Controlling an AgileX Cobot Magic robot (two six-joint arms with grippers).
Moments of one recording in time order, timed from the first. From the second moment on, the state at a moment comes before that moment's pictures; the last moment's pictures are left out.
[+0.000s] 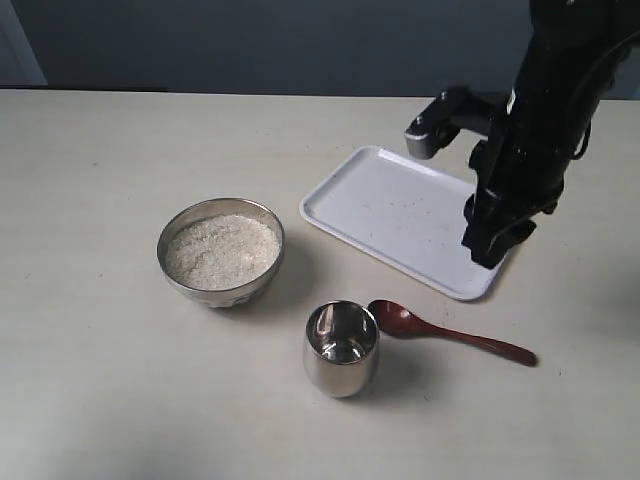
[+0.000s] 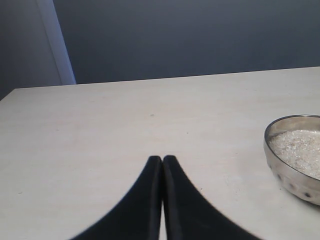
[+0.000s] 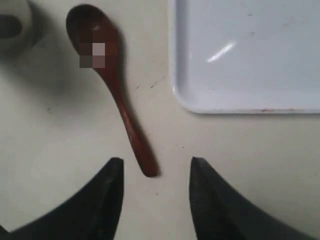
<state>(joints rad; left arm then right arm) -0.09 0.00 0.00 -0.23 0.25 0.28 0.51 1.74 -1.27 0.06 1.22 -0.61</state>
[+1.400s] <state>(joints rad) -0.07 0.00 0.00 -0.23 0.25 0.28 0.52 1.89 -0.95 -0.01 0.90 -0.59</state>
